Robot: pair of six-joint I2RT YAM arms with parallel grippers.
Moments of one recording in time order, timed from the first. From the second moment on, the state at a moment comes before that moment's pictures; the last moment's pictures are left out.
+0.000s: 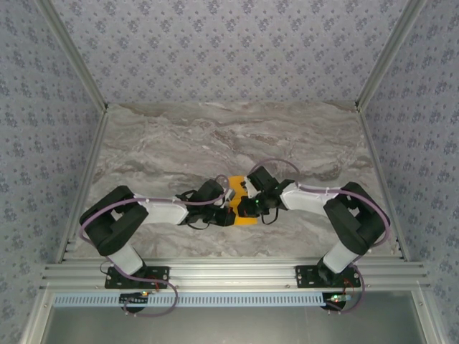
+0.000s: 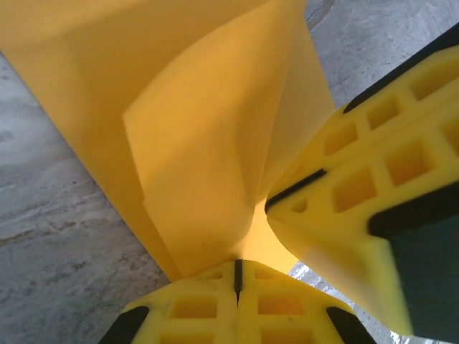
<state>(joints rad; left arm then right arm) -0.87 1.64 0.66 0.06 0.35 -0.61 0.72 1.62 0.79 -0.27 -0.43 0.57</state>
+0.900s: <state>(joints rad) -0.88 1.64 0.66 0.05 0.33 -0.61 0.70 1.68 0.83 -0.28 -0.43 0.55</state>
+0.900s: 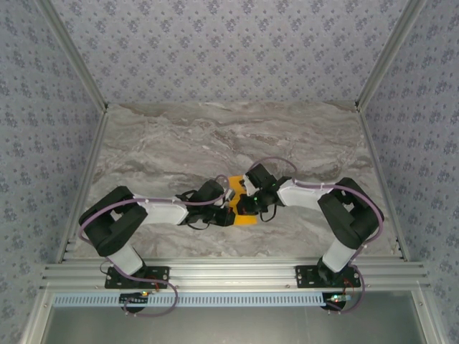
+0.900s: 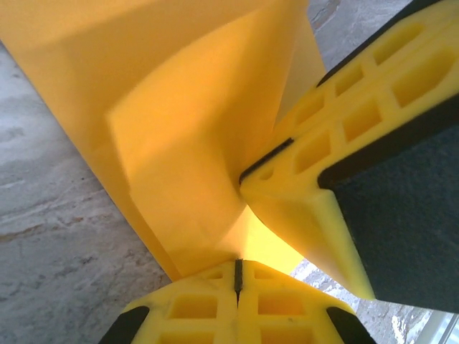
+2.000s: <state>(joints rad) -0.88 1.64 0.66 0.06 0.29 -0.61 0.54 1.80 0.96 -0.44 -0.54 0.35</state>
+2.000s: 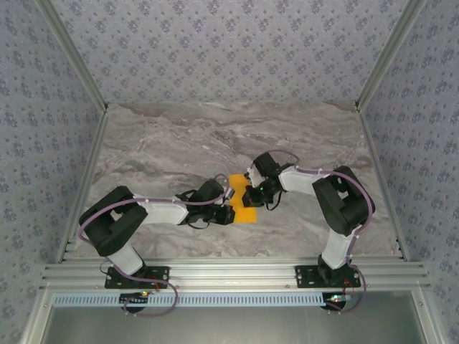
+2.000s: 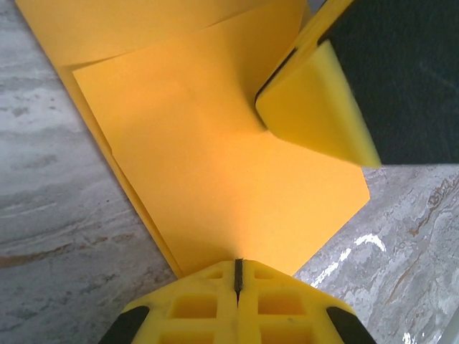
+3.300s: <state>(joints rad) -0.88 1.62 0.65 0.06 0.28 -0.61 0.43 1.63 0.91 -0.42 -0.56 0.31</state>
